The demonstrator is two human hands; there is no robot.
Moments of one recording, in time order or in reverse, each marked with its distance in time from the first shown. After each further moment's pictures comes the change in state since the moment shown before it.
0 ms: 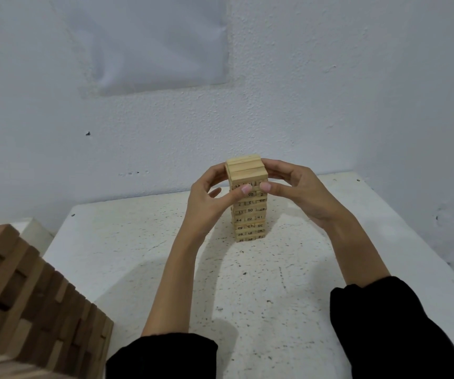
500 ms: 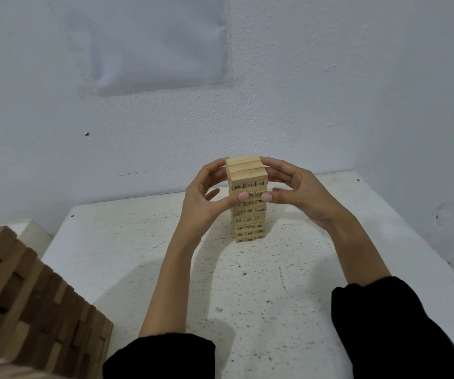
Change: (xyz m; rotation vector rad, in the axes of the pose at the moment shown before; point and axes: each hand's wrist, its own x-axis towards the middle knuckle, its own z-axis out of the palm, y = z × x) left_hand 0.001 -0.008 -0.006 -0.021 -0.036 0.034; right_hand -0.003 0.006 -0.005 0.003 -0.057 0.024
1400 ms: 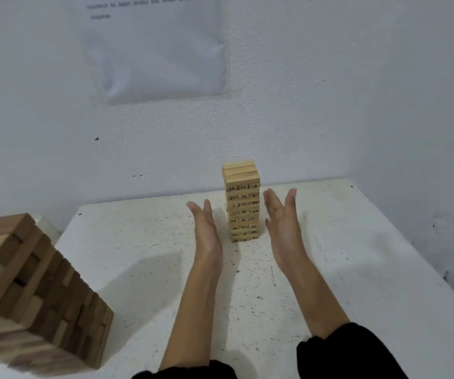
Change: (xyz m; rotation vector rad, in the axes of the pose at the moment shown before) left_hand -0.031 -0.013 0.041 -0.398 0.229 -0.468; right_hand -0.028 0.015 0.067 0.437 0.375 0.272
